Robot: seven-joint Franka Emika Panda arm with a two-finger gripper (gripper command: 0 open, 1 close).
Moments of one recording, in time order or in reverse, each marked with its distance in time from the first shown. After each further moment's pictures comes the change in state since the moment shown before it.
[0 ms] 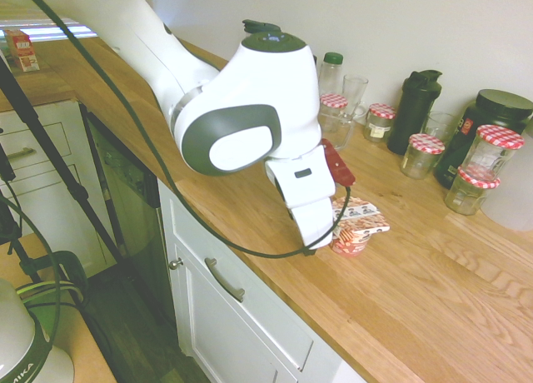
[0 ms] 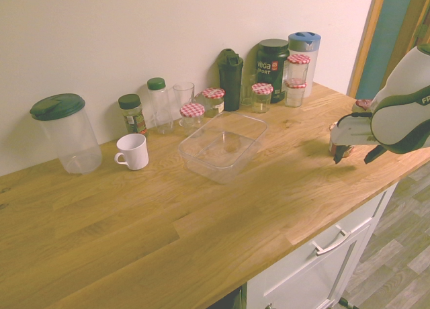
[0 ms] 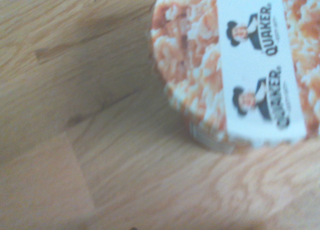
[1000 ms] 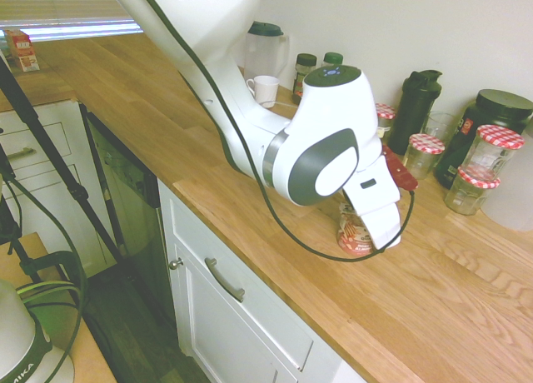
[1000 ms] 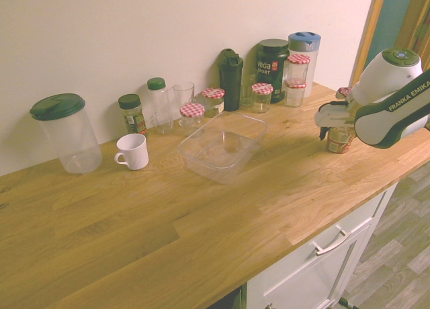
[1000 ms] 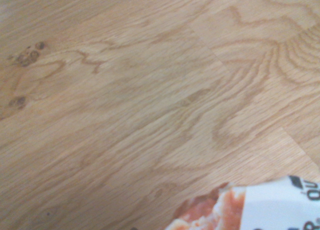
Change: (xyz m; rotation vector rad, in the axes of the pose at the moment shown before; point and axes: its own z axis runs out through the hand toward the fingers) arm 0.059 -0.066 0.056 0.078 0.124 0.038
